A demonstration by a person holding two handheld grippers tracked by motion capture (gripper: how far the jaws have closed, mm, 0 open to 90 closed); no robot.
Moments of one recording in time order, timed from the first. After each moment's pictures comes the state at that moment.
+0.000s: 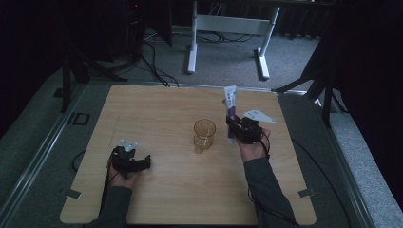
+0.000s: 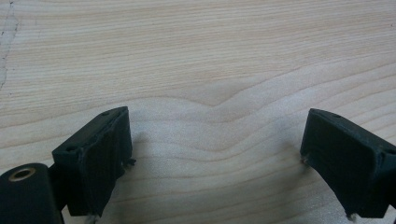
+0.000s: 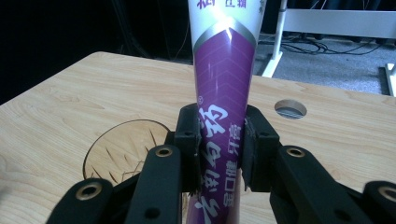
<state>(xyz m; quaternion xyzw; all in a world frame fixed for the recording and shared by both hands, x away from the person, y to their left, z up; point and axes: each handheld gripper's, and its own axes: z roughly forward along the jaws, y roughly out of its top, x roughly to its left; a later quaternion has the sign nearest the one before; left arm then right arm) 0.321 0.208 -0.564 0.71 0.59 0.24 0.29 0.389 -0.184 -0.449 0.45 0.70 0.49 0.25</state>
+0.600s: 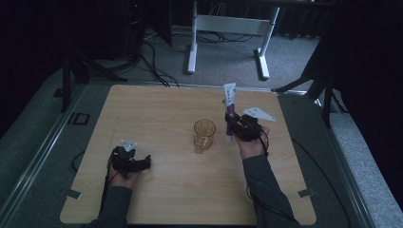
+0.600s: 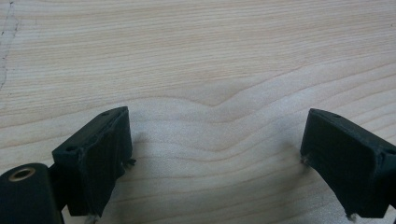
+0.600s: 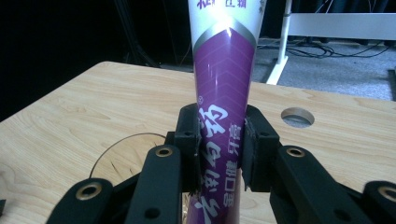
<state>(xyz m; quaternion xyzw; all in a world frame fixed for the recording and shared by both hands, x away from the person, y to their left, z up) 0.321 0.208 -0.564 0.71 0.59 0.24 0.29 0.396 -0.182 -0.446 0.45 0.69 0.51 0.24</state>
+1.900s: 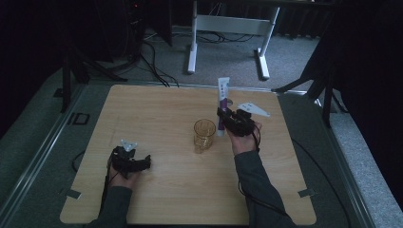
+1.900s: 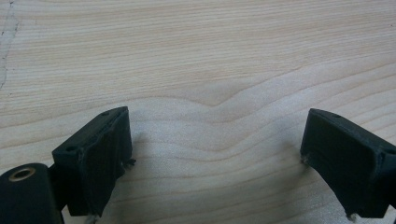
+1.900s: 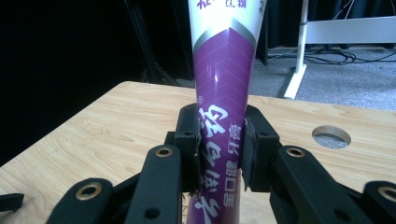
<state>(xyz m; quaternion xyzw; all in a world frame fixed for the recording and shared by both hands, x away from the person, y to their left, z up) 0.321 0.208 -0.564 0.71 0.59 0.24 0.29 0.405 -0.161 -0.438 0.45 0.67 0.55 0.22</state>
